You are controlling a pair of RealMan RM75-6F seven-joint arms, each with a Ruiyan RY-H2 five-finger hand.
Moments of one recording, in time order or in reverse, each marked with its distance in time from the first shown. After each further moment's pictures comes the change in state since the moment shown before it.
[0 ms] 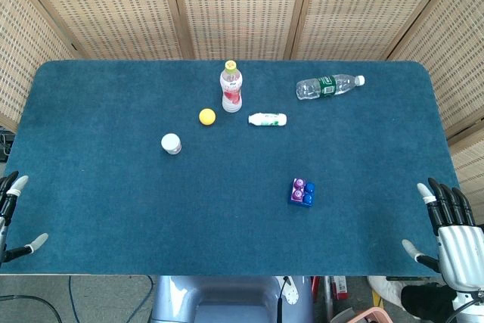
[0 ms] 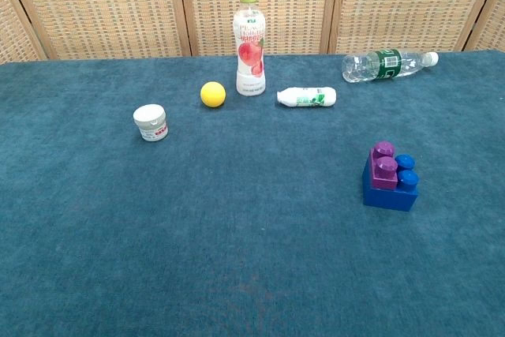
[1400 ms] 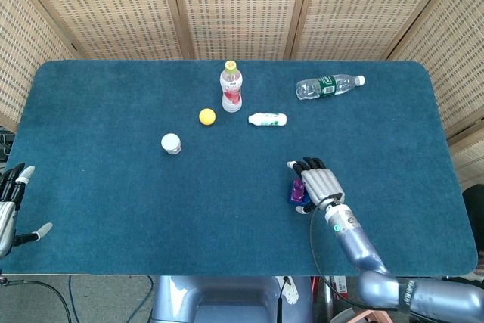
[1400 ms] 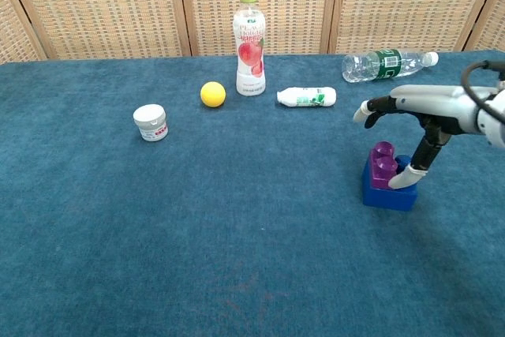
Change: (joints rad) left arm -0.064 -0.031 -0.054 -0.009 -0.154 -0.121 0.089; right arm 0.767 -0.410 0.159 0.106 1.007 -0.620 -0.458
